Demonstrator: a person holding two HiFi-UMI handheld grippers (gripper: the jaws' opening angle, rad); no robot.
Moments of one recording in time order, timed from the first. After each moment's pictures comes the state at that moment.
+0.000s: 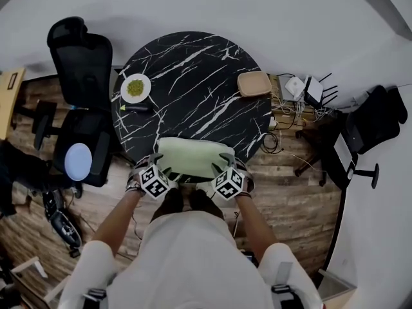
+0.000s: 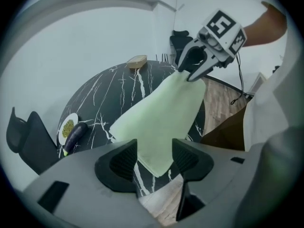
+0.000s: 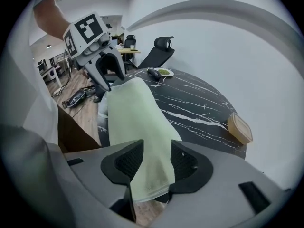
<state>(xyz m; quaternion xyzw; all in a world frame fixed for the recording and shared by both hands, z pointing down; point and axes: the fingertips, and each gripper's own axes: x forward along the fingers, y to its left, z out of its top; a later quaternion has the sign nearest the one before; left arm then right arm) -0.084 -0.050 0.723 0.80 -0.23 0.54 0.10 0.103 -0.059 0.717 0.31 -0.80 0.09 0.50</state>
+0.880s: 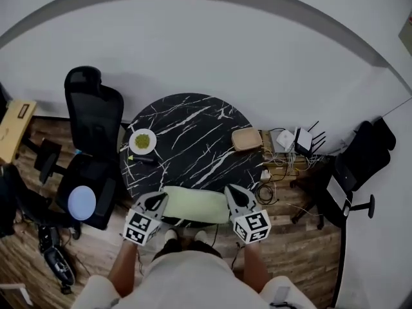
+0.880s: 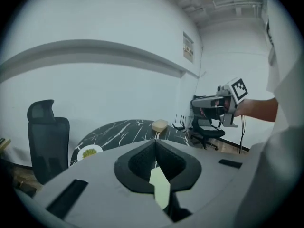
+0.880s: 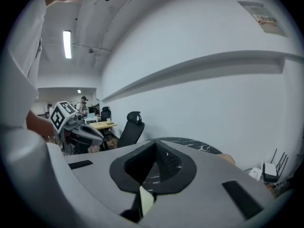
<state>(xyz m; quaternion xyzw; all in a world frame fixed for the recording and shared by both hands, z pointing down) -0.084 -0.084 0.519 0.89 -0.39 0.21 0.13 0.116 -0.109 0.465 0.48 -0.87 0.09 0.10</state>
